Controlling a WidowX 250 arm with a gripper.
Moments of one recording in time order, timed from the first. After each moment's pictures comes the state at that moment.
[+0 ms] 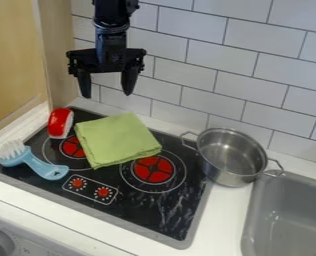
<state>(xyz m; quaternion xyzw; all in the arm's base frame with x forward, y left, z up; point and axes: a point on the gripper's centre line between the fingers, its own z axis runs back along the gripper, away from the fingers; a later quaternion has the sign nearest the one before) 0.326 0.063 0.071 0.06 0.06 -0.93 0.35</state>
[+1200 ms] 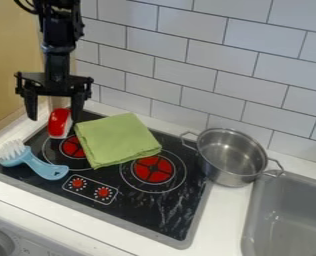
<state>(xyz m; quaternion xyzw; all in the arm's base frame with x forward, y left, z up) 0.294 0.126 0.027 -0.06 0.07 -0.94 0.33</state>
